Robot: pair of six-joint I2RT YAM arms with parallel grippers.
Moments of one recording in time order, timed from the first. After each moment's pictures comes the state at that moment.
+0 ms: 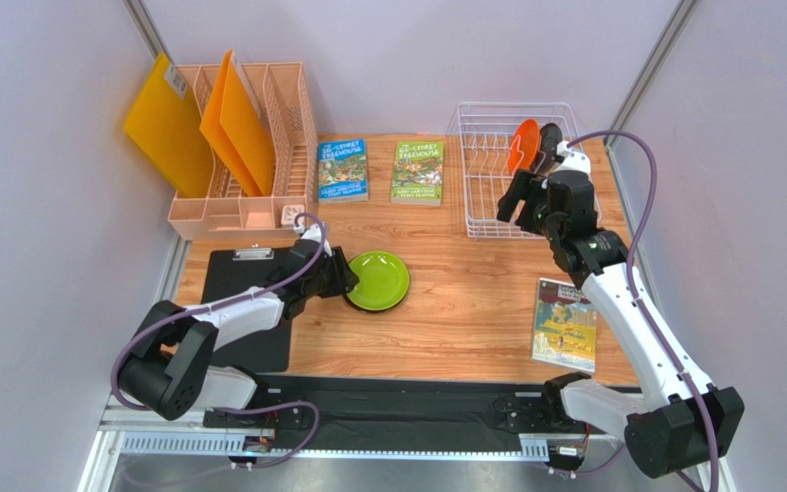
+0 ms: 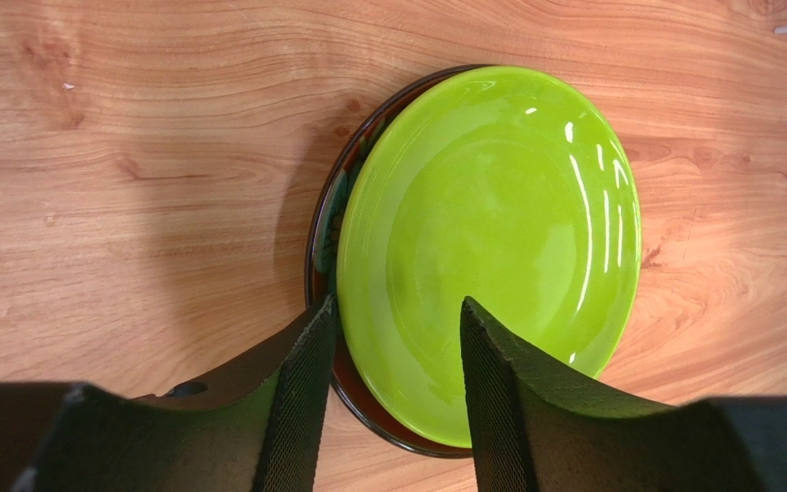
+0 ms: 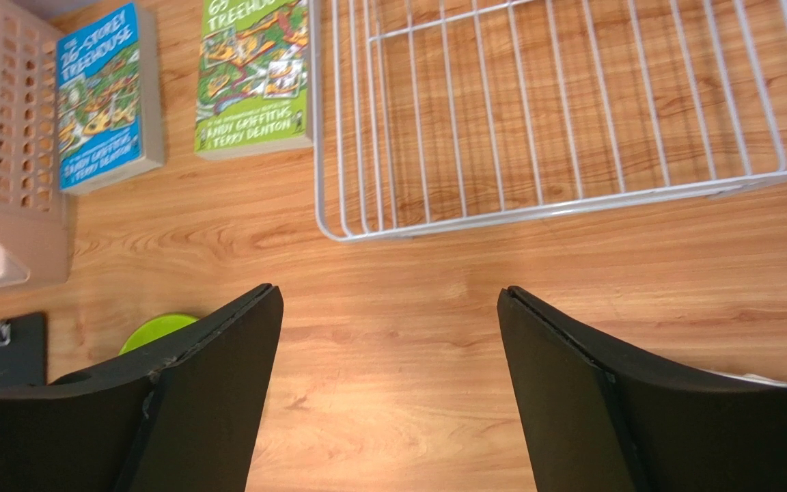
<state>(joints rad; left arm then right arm) -0.48 1.34 0.48 0.17 0.02 -0.61 0.26 1.13 1.09 -0.47 0.18 0.42</state>
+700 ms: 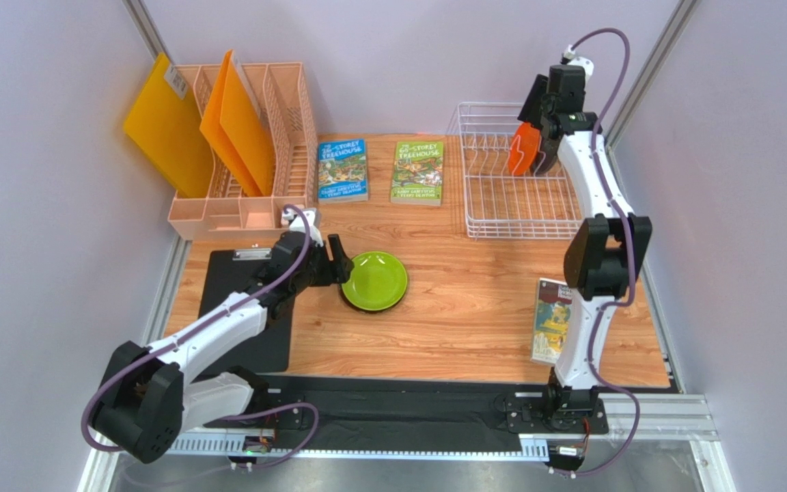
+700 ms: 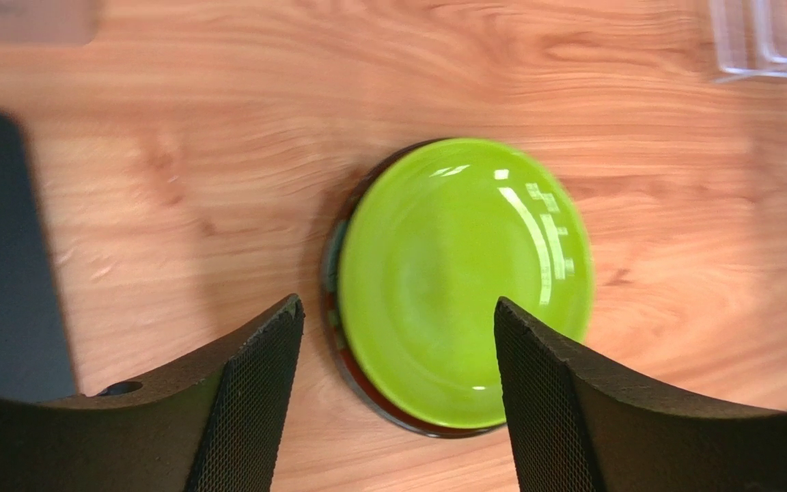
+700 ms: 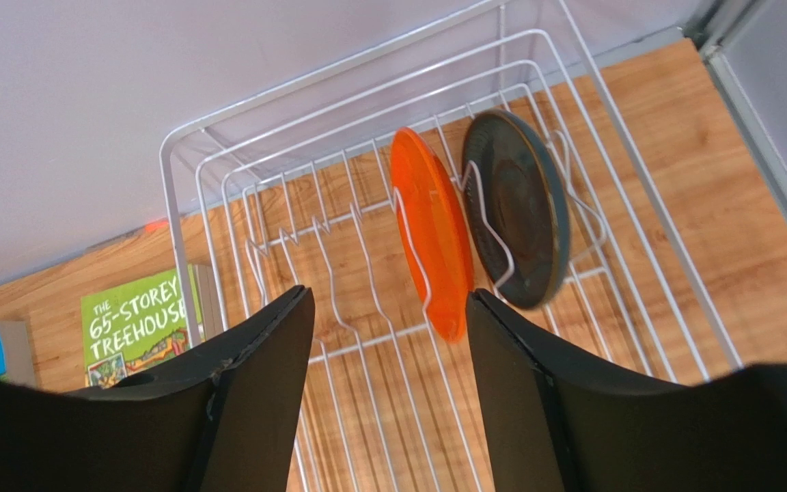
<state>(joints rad) -0.48 1.13 0.54 0.00 -0.07 -0.50 0.03 2.07 2.06 -0.46 0.20 0.33</state>
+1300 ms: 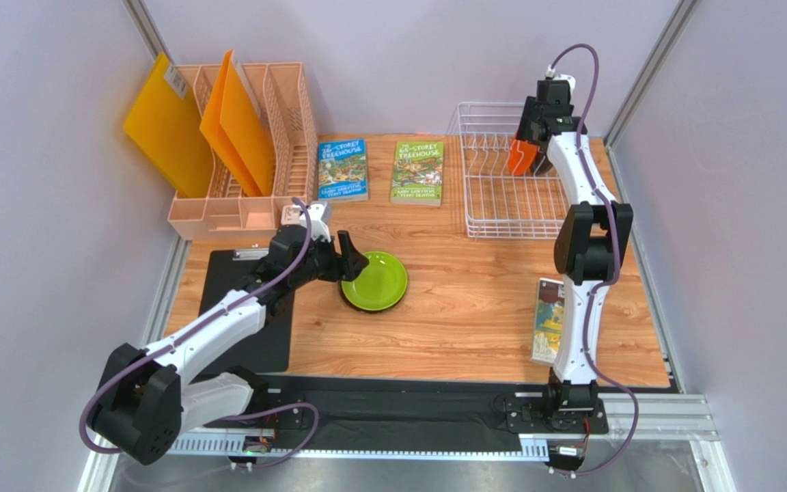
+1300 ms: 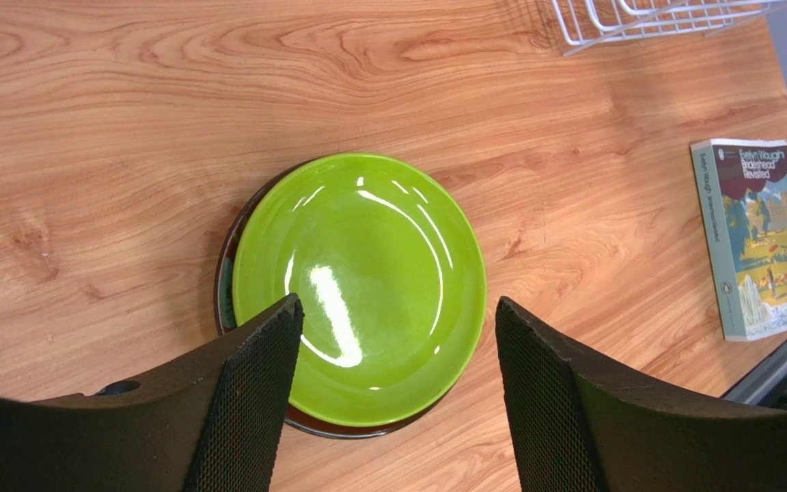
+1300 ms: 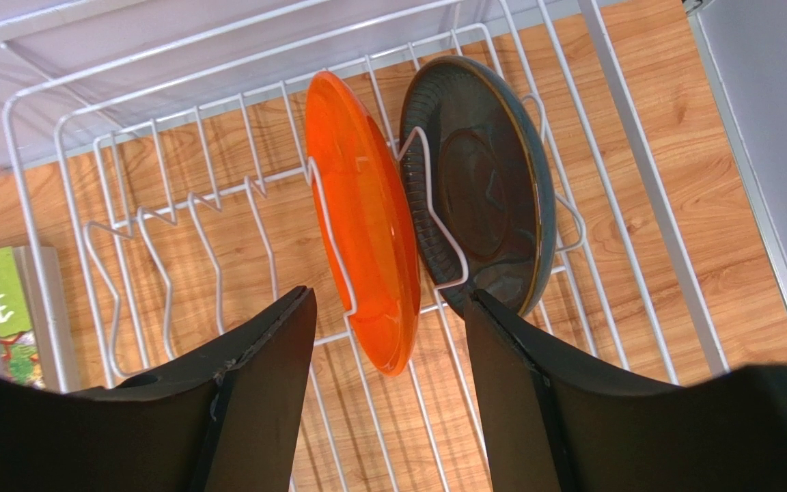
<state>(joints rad) -0.48 1.12 0.59 0.06 0.16 -0.44 0.02 2.29 2.20 -0.54 0.25 0.20</state>
